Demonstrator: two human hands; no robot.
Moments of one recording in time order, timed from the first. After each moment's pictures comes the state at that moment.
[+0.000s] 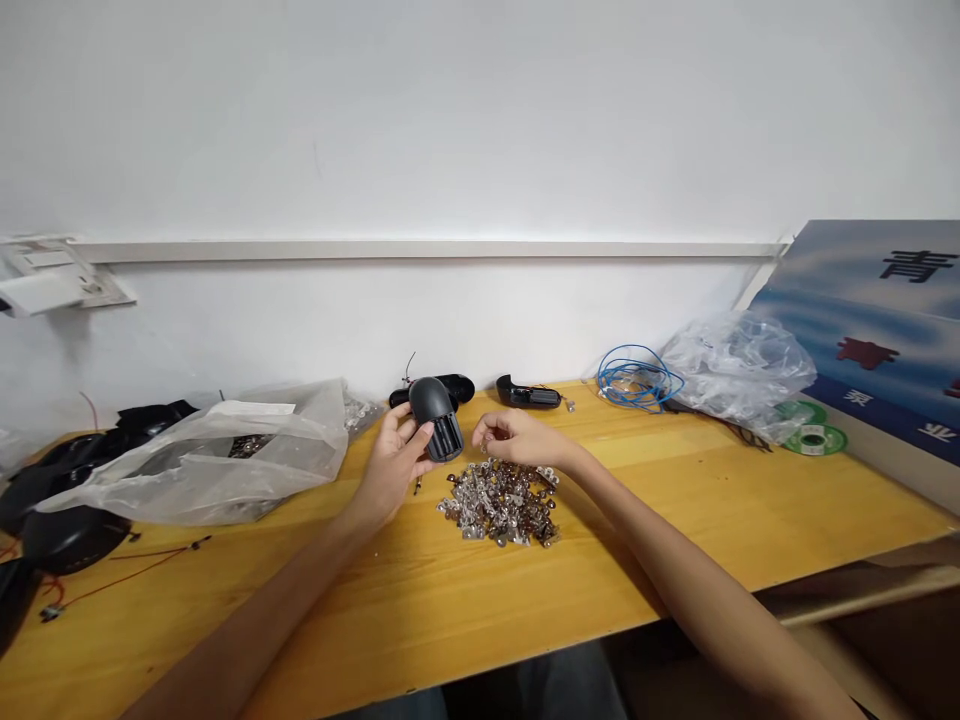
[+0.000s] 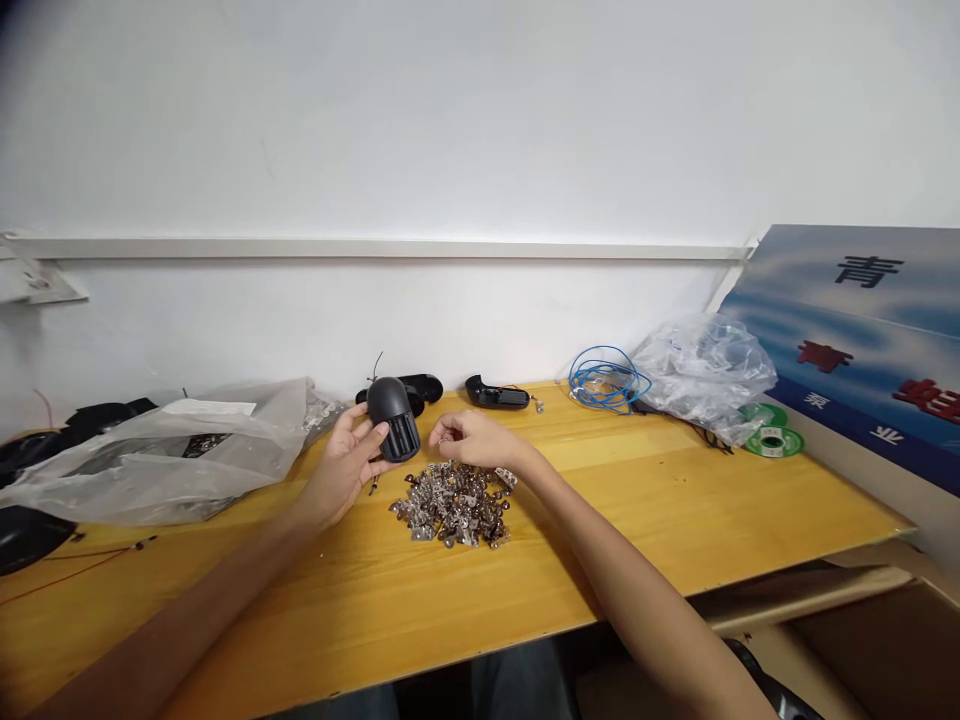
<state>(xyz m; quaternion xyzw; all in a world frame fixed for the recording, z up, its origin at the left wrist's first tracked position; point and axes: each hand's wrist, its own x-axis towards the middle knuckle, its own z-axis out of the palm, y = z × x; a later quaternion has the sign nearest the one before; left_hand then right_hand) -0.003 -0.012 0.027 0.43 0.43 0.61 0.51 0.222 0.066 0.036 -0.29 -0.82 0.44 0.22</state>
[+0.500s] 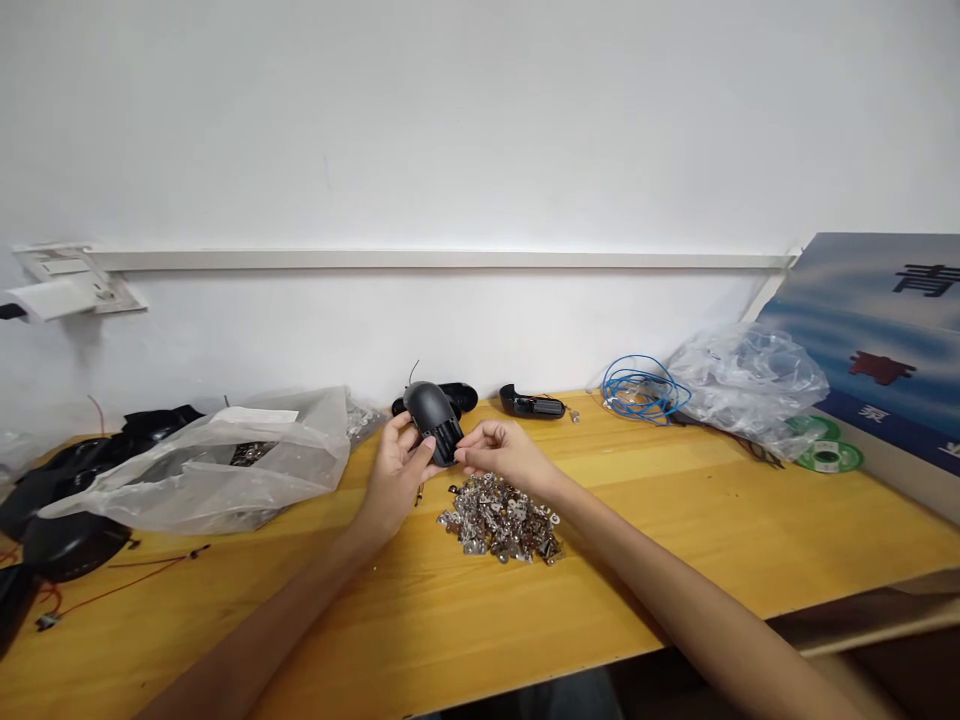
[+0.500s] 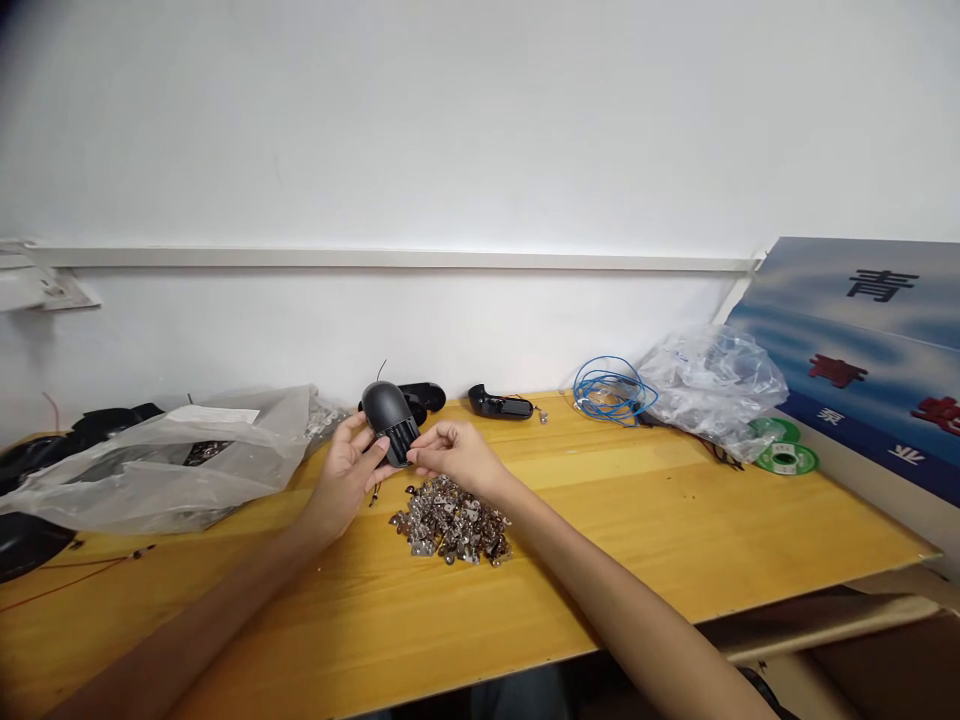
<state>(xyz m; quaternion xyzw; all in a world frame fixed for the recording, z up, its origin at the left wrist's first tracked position) -0.002 -0.008 0.016 0.46 0.41 0.64 0.46 0.183 0.042 0.026 -0.31 -0.61 0.63 0.37</state>
